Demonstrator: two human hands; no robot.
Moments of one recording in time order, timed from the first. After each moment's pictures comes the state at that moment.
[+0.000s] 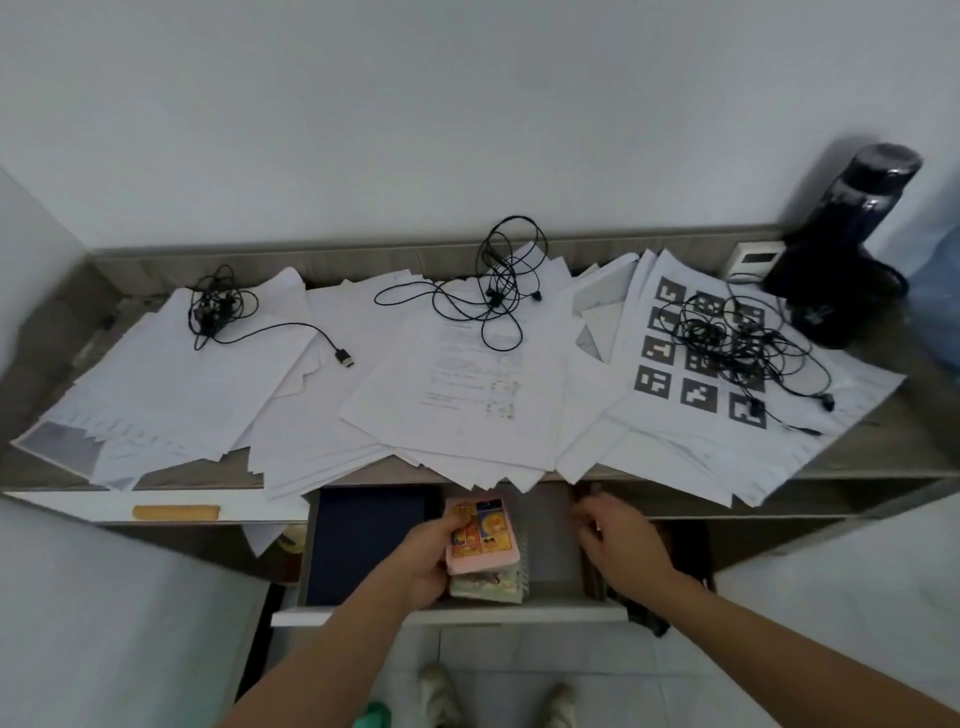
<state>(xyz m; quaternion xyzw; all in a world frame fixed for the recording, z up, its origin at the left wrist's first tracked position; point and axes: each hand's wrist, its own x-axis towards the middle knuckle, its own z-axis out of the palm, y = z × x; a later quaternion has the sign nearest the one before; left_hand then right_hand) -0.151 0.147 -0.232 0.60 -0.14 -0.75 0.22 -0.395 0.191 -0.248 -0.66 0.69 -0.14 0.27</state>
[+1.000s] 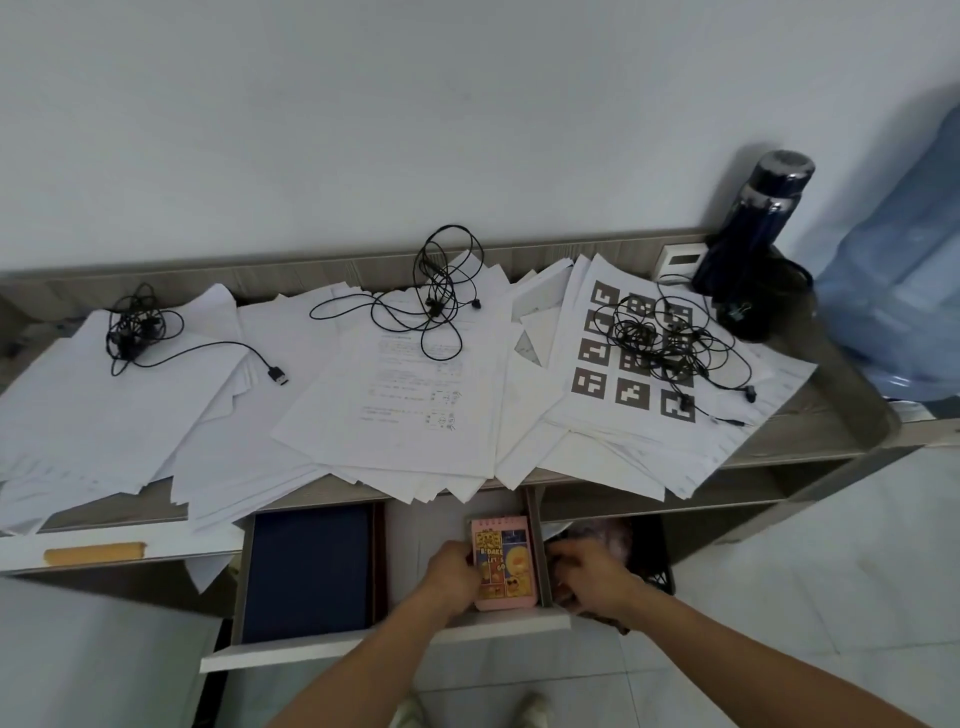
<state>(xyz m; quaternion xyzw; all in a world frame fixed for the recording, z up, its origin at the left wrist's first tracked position) -0.233 0.164 -0.276 0.66 -0.50 -0.56 0.02 -0.426 0.213 -0.264 -0.43 0.68 -0.14 0.58</state>
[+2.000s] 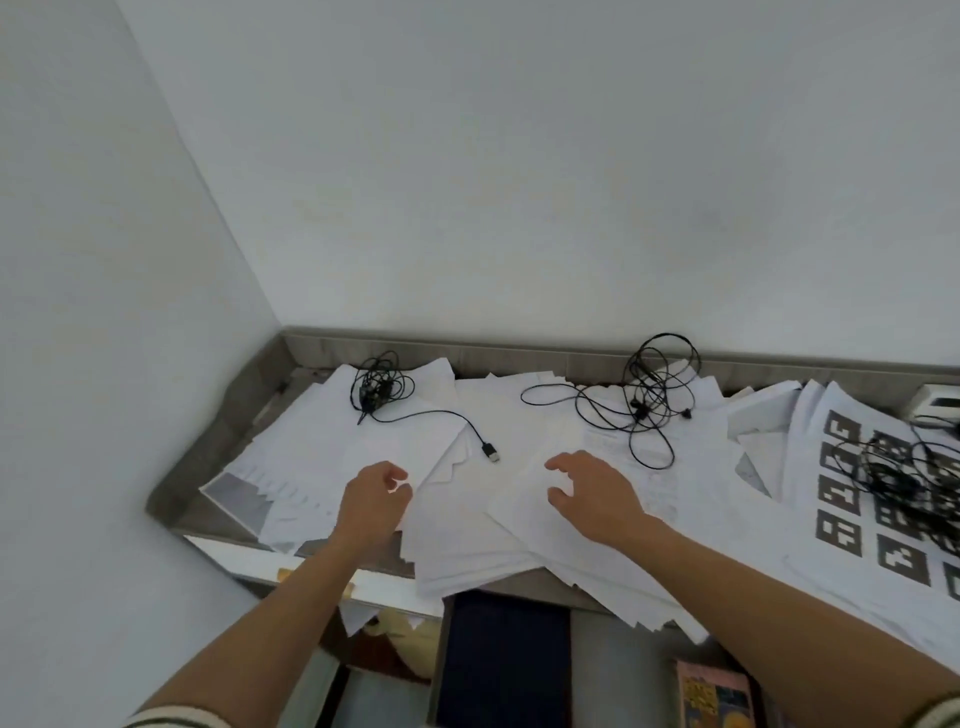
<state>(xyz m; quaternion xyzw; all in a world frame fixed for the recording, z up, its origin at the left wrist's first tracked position) 0.067 0.021 -0.132 0.76 -0.54 -0.27 0.23 -0.219 -0.001 -0.153 -0.74 0.62 -0.11 0.22</state>
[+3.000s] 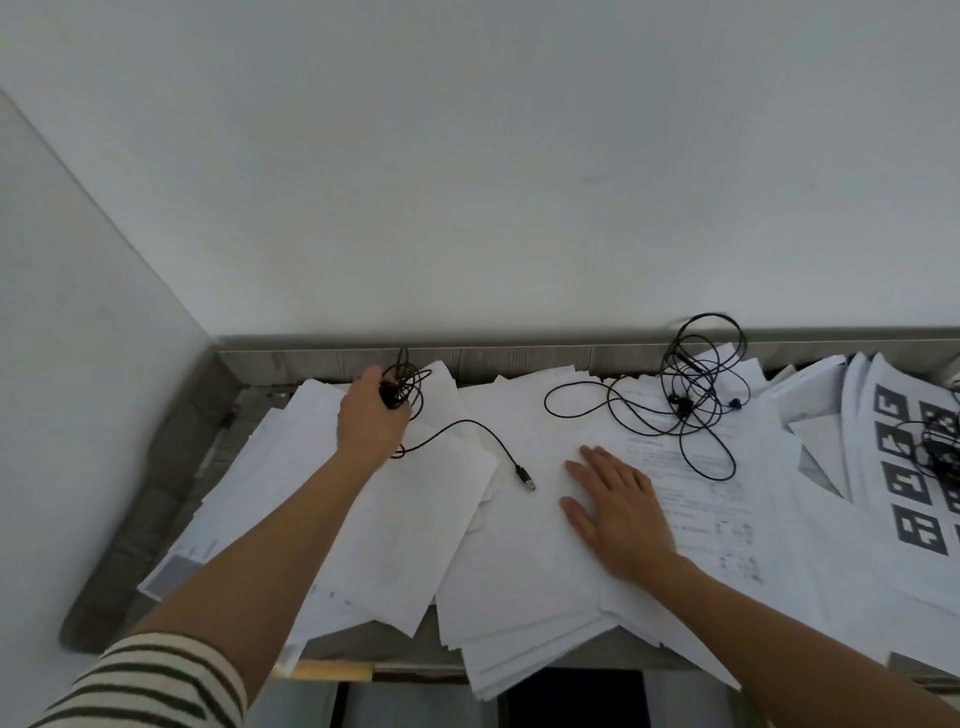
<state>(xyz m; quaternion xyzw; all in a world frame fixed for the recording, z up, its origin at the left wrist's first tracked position) 0.104 -0.165 -0.125 0.70 -0.60 -0.24 0.30 -0.185 -0.045 -0.225 -0.73 0.68 -0.09 0.07</state>
